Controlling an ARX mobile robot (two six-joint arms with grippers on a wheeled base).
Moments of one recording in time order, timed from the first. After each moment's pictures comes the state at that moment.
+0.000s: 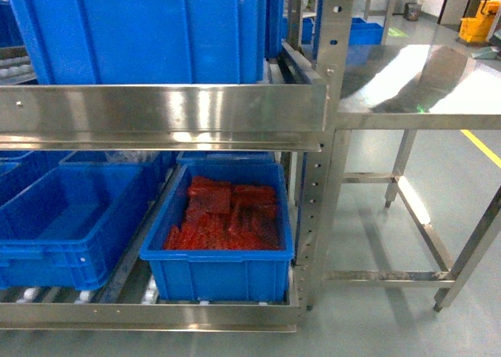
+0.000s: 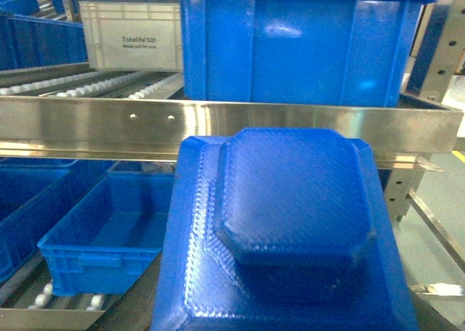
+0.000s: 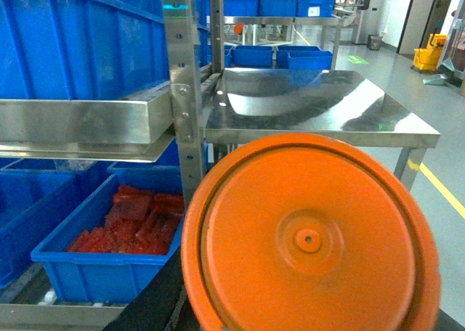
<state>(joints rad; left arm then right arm) 0.00 0.01 0.01 -0.01 0.00 0.00 0.00 0.00 0.01 -0.01 0.00 0.01</state>
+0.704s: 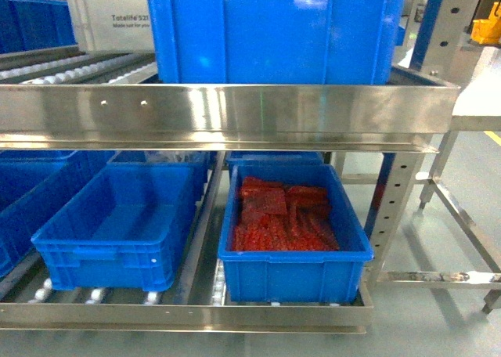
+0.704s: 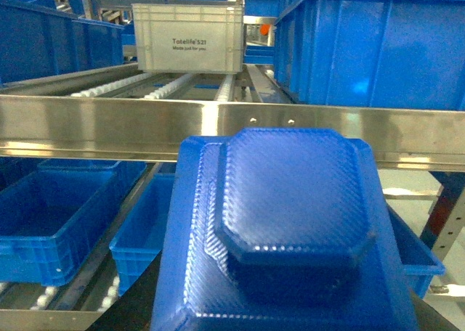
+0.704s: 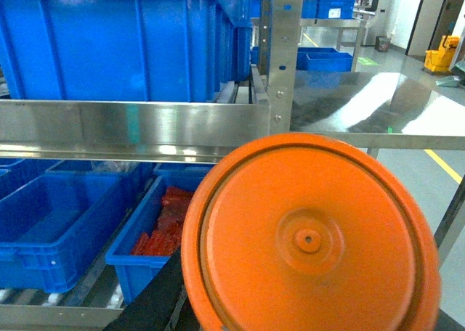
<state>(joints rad) 0.00 0.01 0.01 -0.01 0.00 0.00 0.00 0.00 0.01 -0.01 0.00 0.01</state>
